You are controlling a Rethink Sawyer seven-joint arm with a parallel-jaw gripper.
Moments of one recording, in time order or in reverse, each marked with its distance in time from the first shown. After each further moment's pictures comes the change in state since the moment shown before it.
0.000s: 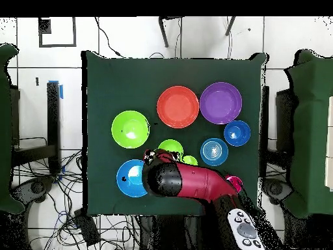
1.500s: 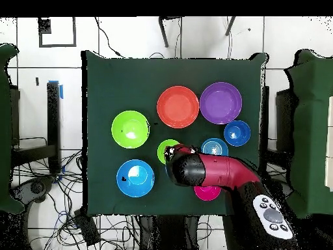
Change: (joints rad) arm -0.134 0.083 0.057 -0.122 -0.211 0.116 0.000
